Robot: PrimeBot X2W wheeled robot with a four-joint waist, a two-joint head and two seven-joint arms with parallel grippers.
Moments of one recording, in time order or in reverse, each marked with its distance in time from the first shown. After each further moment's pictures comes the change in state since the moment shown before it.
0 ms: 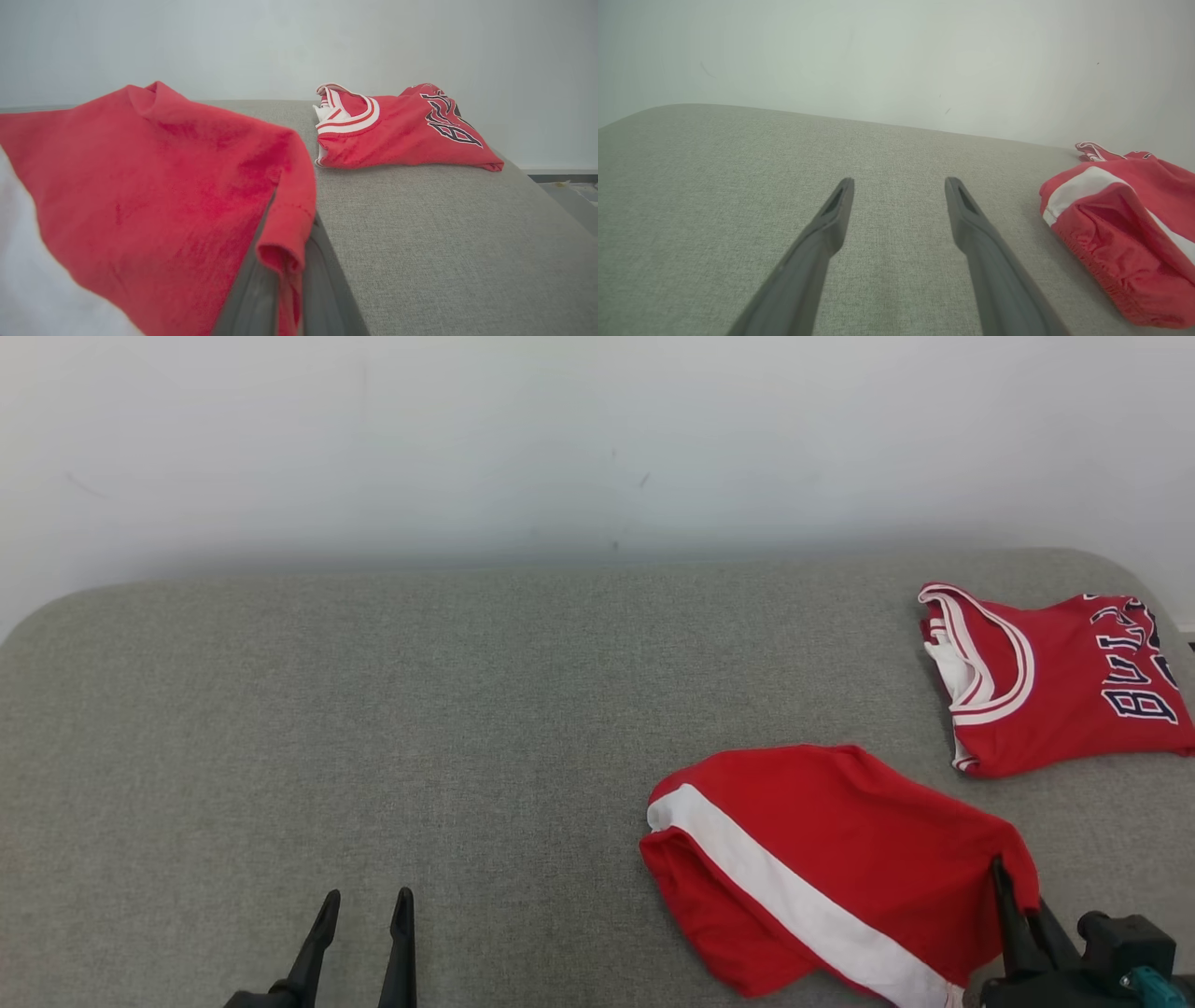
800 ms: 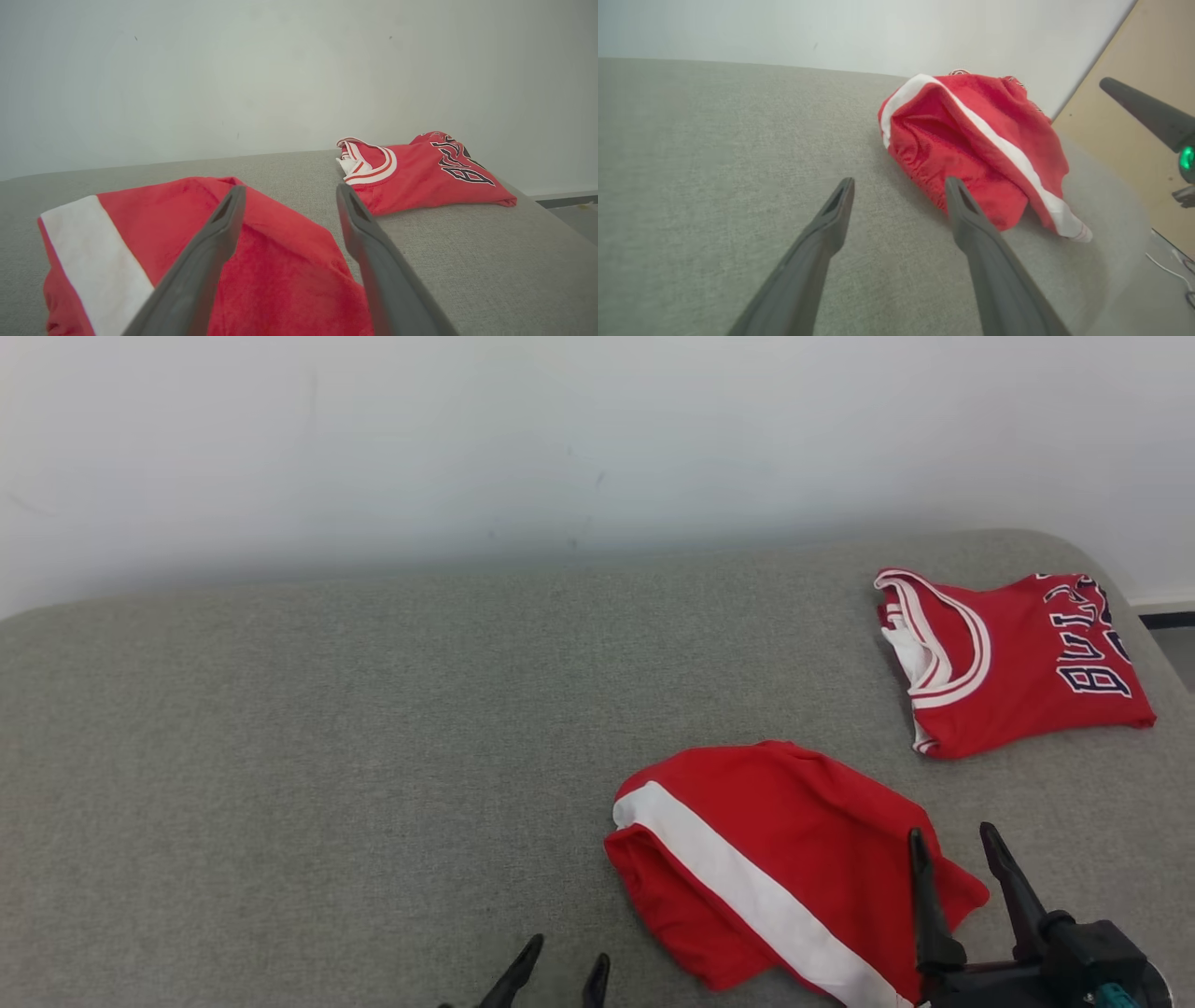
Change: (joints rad) left arm -0.034 0.002 -0.342 0.107 -0.053 0.000 0.000; right arm 0.067 0.126 0.004 -0.260 -0.040 0.000 0.000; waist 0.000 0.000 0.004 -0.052
